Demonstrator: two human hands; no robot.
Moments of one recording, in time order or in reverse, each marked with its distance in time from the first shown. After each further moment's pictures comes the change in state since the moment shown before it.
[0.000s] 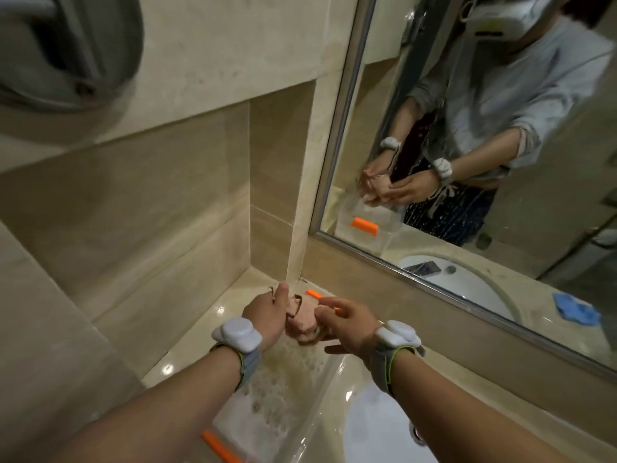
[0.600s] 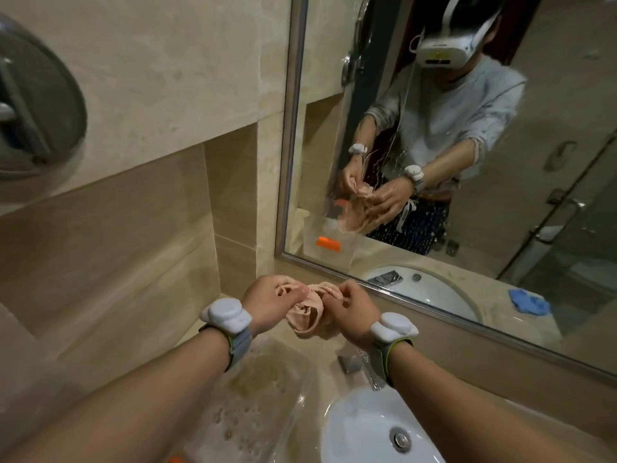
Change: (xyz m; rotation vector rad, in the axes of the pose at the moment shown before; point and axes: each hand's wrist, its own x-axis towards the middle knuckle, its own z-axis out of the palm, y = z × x) left_hand -0.021 0.088 -0.012 -0.194 -0.204 0.379; right_hand 0.001 -0.005 -0.076 -0.359 0.330 -0.326
